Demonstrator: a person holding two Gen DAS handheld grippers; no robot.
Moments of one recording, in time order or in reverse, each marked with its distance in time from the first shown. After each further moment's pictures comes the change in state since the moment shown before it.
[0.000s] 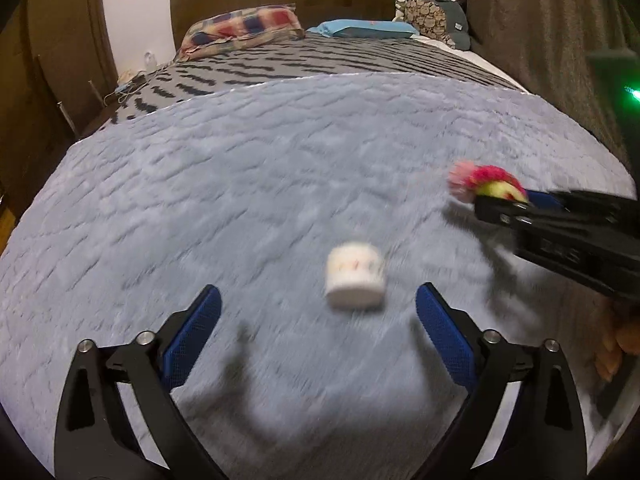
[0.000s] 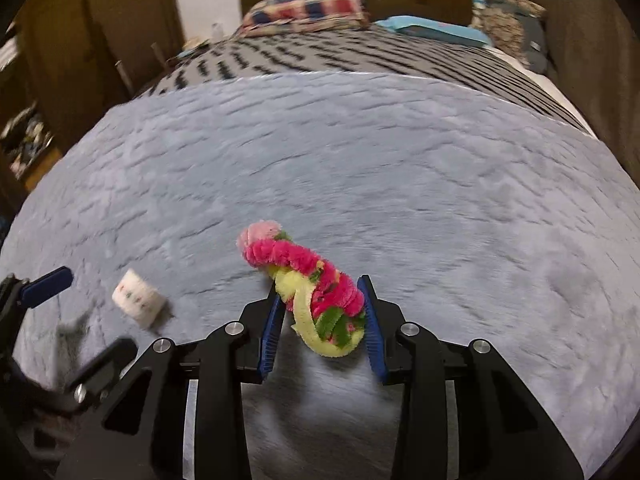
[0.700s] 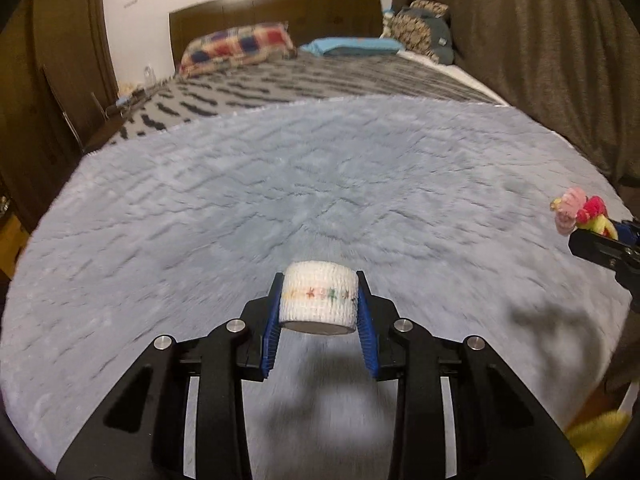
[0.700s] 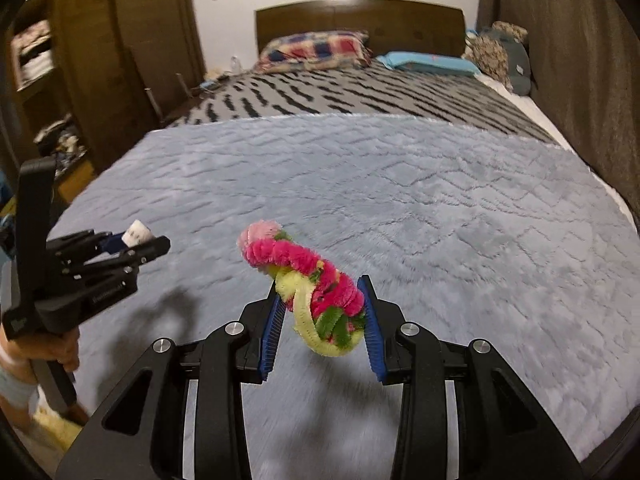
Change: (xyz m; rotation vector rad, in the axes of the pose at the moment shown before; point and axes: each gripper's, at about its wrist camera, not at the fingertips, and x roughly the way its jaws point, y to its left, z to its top) left arm -0.106 0.000 -0.024 0.029 -0.059 -0.023; right arm -0.165 -0.004 -0.066 -0.084 -0.114 0.061
